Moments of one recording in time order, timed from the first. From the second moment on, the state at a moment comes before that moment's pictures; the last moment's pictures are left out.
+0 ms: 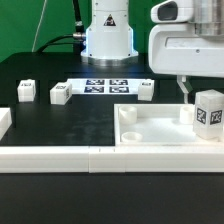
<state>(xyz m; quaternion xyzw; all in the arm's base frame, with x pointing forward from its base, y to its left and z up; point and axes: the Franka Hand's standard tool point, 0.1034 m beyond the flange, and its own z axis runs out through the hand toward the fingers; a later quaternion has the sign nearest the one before) 0.627 0.132 0.075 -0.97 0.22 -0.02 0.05</state>
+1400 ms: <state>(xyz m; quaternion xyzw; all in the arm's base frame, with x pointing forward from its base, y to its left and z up) 0.631 0.125 0.072 -0.99 -0.14 -0.04 0.01</state>
